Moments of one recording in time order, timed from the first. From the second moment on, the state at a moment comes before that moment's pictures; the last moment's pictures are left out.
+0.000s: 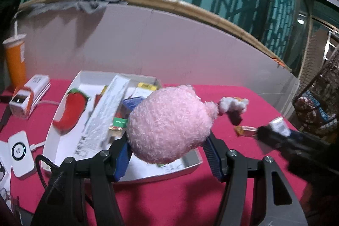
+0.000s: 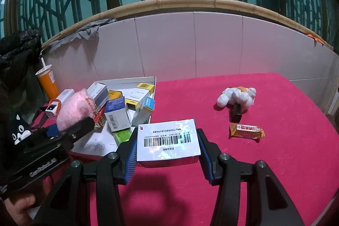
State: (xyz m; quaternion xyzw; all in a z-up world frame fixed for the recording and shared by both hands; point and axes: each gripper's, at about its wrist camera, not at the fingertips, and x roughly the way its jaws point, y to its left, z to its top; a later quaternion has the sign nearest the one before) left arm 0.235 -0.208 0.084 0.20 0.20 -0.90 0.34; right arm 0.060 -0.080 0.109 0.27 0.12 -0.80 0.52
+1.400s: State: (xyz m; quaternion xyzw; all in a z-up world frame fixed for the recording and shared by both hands) left arm 0.281 -0.340 0.085 0.15 0.34 -0.83 0.41; right arm 0.110 -0.213 0.072 0.29 0.19 -0.74 0.58
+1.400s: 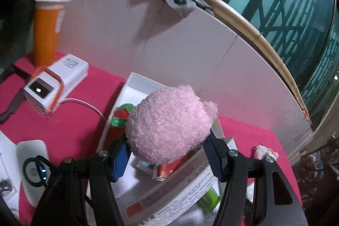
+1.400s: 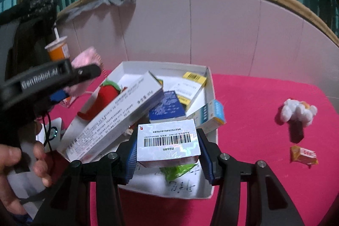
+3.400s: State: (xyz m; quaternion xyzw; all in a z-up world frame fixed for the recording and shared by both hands) left arm 0.073 -0.201 0.053 0.35 0.19 -0.88 0.26; right arm -0.142 -0.135 0.008 0.32 0.33 -0.66 0.59
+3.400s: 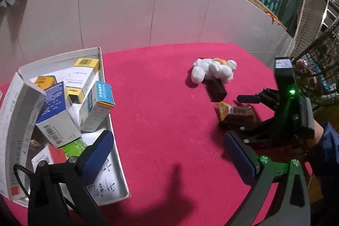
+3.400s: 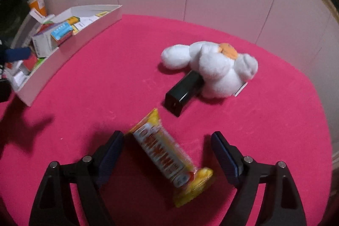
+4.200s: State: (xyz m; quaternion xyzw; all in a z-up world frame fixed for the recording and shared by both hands) left arm -0.112 -0.169 0.010 0.43 0.11 -0.86 0.24; right arm -0.176 0.021 0.036 0.40 0.06 -0.78 0.49
